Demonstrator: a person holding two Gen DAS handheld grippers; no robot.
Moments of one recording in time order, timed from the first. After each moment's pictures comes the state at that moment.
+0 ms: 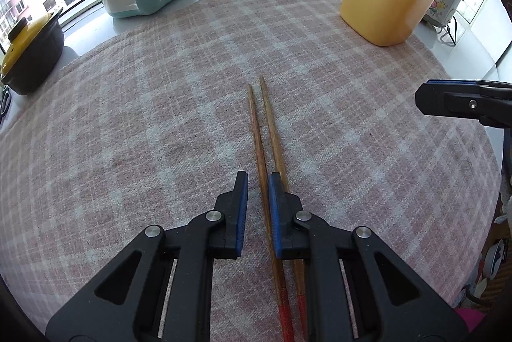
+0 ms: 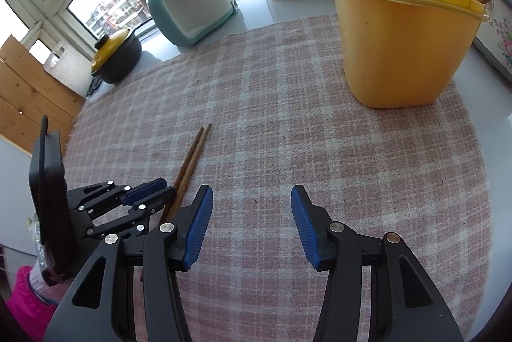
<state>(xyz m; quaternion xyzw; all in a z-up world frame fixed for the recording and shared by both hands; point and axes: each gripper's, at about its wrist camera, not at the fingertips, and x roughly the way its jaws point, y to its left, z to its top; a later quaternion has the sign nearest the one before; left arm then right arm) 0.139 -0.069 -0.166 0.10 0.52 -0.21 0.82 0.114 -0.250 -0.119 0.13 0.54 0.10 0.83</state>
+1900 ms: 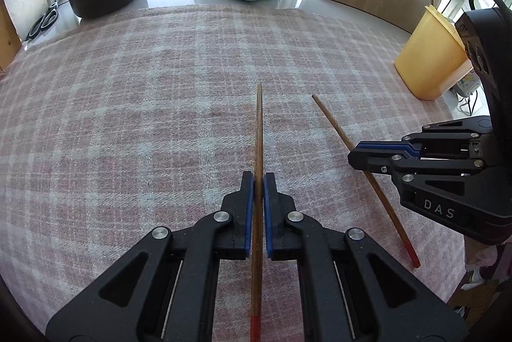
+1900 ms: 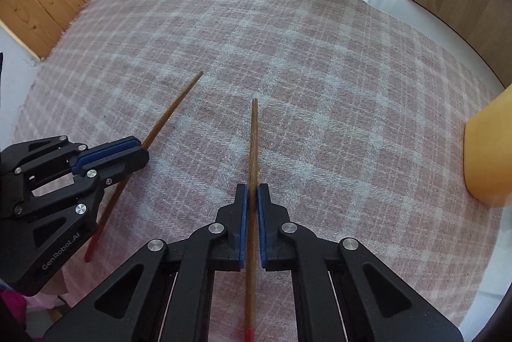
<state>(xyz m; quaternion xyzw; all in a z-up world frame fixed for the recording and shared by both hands) 0.129 0.024 -0.159 -0.04 0.52 -0.13 0.85 0.149 -0.123 -0.165 -0.09 0.59 0.19 0.78</state>
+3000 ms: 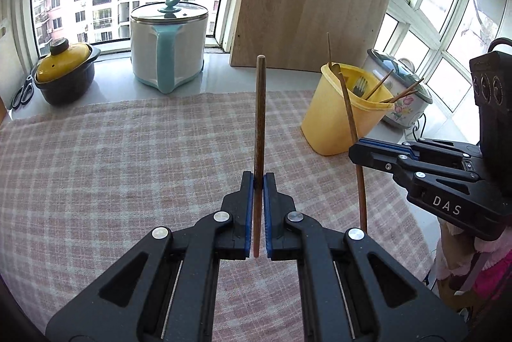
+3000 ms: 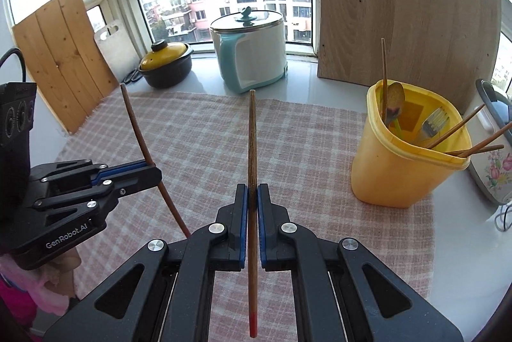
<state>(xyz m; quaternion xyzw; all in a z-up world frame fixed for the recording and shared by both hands) 0.107 -0.067 -0.044 -0.05 0.41 -0.20 0.89 0.107 -0.237 -0.040 -0.01 0.42 0.17 0.89</state>
